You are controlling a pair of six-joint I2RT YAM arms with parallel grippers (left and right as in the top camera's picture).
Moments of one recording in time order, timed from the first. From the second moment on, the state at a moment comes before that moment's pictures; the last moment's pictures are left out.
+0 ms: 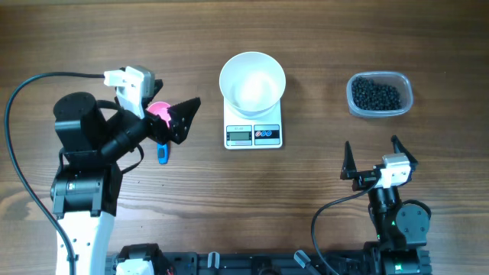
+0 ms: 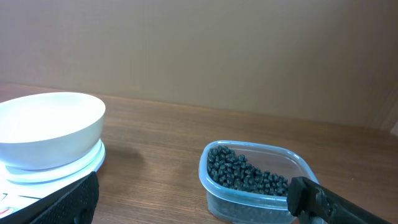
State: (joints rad) left arm 0.05 0.97 0.91 -0.35 0.70 -0.02; right arm 0.04 0.01 0.01 0.00 -0.05 -0.10
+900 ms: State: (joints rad) left arm 0.05 0.97 0.91 -0.37 0.69 -0.05; right arm 0.04 0.01 0.01 0.00 -0.05 -0.10
